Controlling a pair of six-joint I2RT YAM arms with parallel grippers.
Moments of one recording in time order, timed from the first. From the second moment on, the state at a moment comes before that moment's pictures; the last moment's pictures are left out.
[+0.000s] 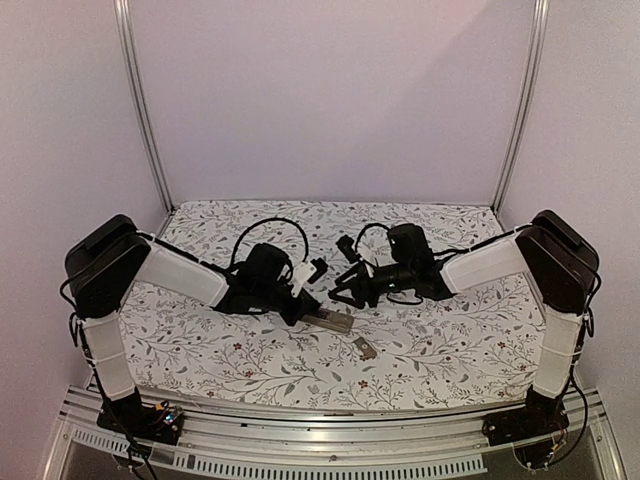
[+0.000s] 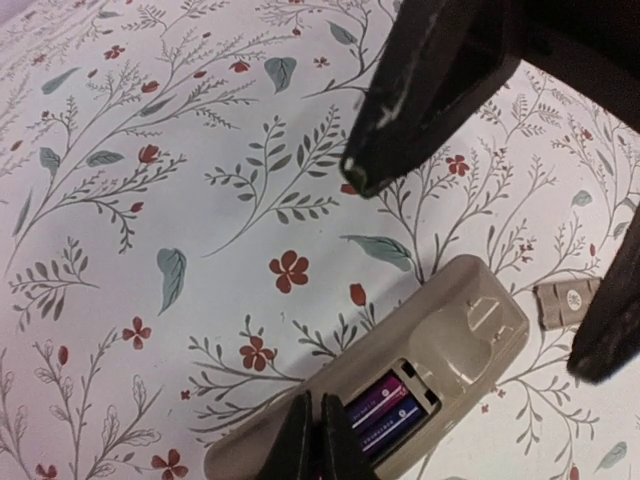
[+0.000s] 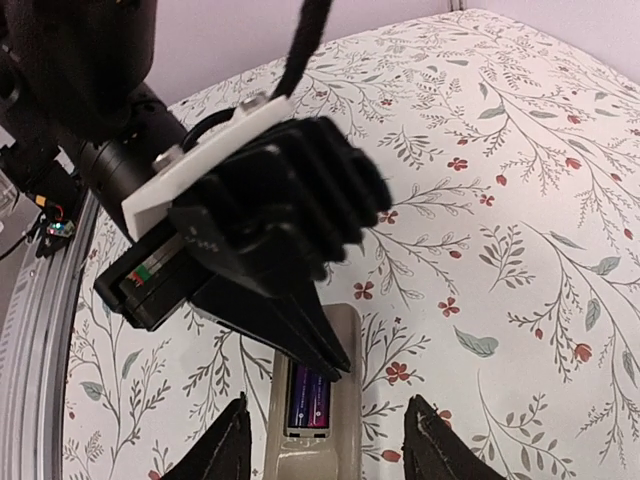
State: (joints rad) left arm -0.79 1.92 0.94 0.21 0.22 0.07; right arm 0.73 1.94 1.03 0.37 -0.61 -0.08
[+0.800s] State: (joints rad) left arm -0.81 1.78 0.83 0.17 0.27 0.05; right arm 0.73 2.08 1.02 0.48 -0.61 0.22
